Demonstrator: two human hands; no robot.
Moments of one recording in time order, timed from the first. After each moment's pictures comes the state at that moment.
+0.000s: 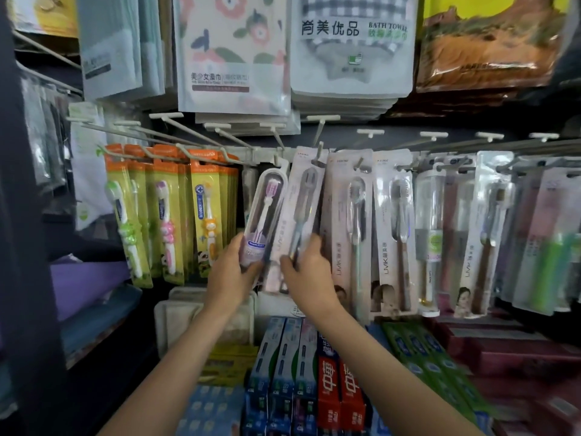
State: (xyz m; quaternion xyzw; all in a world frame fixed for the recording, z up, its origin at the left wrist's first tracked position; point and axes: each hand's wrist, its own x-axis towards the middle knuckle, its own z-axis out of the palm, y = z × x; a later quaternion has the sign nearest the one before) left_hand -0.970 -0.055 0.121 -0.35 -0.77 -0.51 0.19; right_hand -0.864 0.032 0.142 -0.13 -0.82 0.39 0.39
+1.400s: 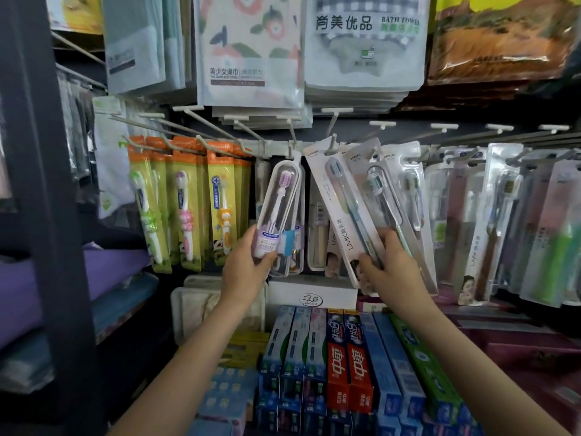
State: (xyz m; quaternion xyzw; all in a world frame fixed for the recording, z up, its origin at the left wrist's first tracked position) left_hand -0.954 -0.061 0.119 -0.33 -0.75 -0.54 0.19; right_hand -0.790 0.080 0.146 -0.14 -0.84 0.31 0.42
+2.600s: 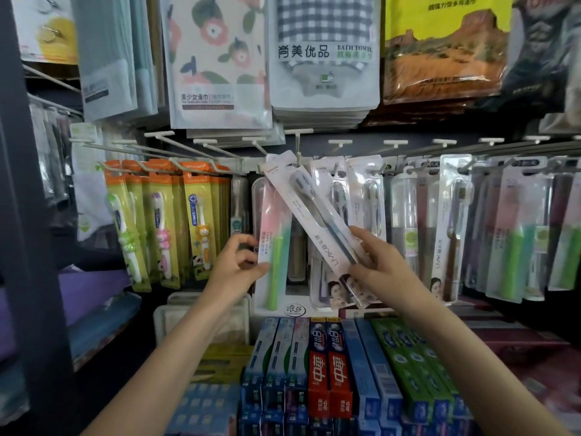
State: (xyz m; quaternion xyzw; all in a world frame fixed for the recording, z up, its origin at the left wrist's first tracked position) left_hand -0.911 -0.072 0.155 -0.35 -0.69 -0.63 0.00; right_hand -0.753 0.084 0.170 -0.08 -0.86 0.38 0.35
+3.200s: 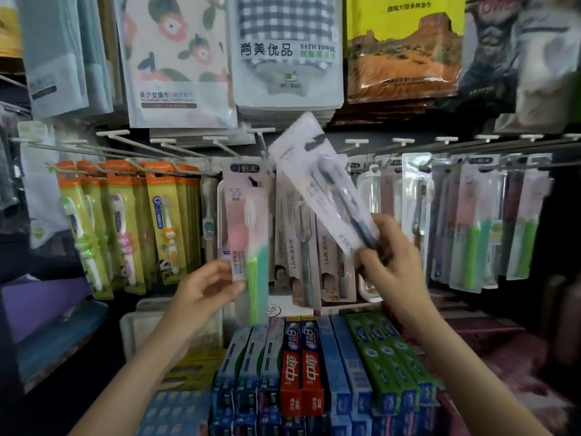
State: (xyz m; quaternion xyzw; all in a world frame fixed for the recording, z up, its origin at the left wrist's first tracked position) left_hand -0.892 -0.085 0.130 -0.43 -0.63 -0.64 -0.01; right_hand -0.721 0.109 0.163 -0.02 -0.79 0.29 0.54
